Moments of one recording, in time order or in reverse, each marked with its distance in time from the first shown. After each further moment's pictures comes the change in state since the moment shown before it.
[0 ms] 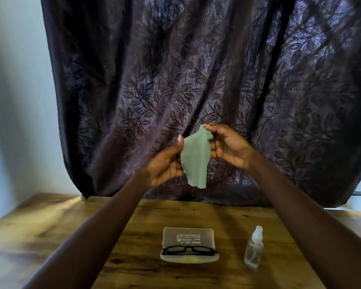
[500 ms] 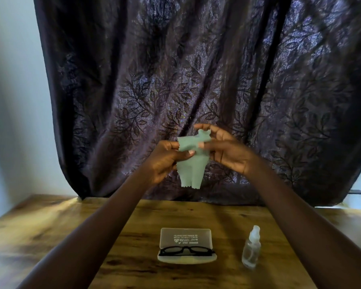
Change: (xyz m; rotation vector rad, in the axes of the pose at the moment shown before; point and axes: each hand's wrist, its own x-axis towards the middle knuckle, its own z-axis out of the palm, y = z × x) left_hand 0.009 0.000 0.007 0.213 0.162 0.152; right_hand -0.009 0.010 -0.011 -0.086 -0.116 -0.093
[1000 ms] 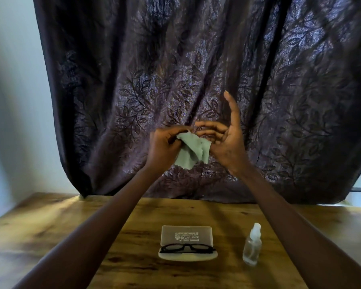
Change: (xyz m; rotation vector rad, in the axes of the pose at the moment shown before) left_hand 0.003 0.011 0.003 0.665 0.341 0.790; right_hand -0.003 0.014 0.011 -0.343 0.299 -0.584
